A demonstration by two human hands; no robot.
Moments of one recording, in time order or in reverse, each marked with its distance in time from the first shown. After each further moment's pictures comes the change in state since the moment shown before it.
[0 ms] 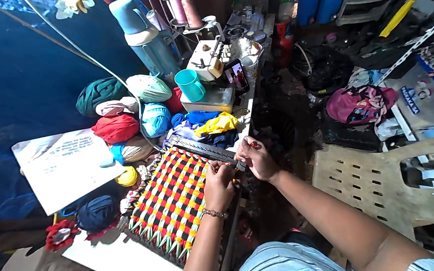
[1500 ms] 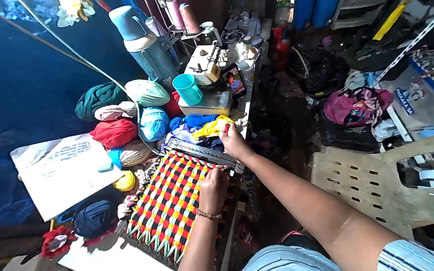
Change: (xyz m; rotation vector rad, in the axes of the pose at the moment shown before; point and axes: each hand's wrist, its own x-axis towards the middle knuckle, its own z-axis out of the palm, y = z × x) left_hand 0.003 -0.015 0.007 0.092 0.222 0.301; right_hand 0.061 -0.012 0.030 -0.736 0.134 0.299
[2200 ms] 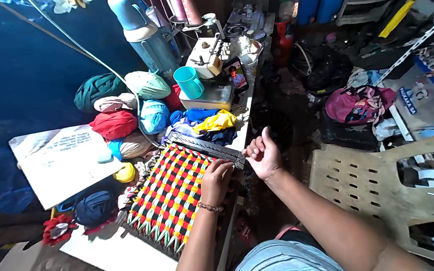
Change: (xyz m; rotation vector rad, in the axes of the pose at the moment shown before) left_hand -0.005 -0.013 0.008 -0.124 -0.055 0.003; right_hand -0.059 0.041 -0.019 1.234 0.225 0.046
